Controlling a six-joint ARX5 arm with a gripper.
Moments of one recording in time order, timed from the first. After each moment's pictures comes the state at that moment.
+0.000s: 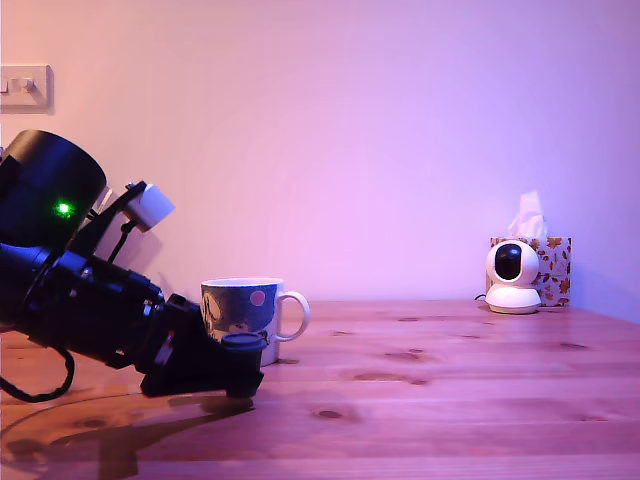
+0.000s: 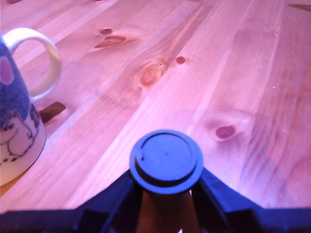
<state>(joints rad) -0.45 1.84 0.52 0.76 0.61 0.29</state>
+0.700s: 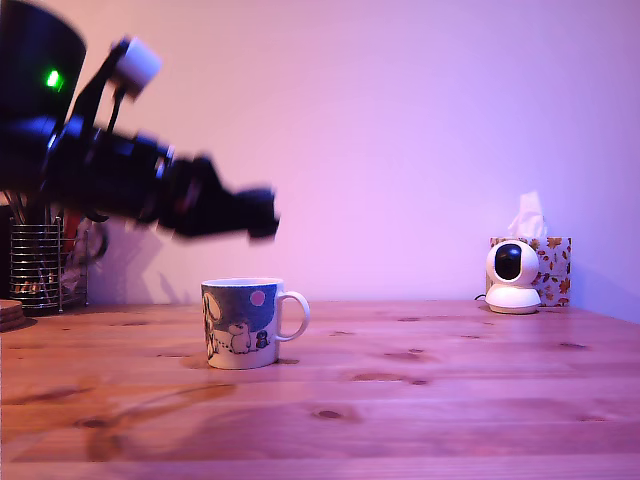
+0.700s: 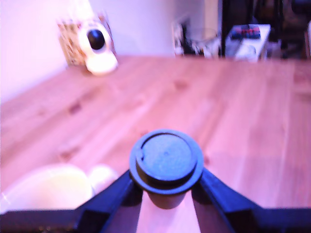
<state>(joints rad) -0.44 1.58 0.60 0.75 0.59 0.21</state>
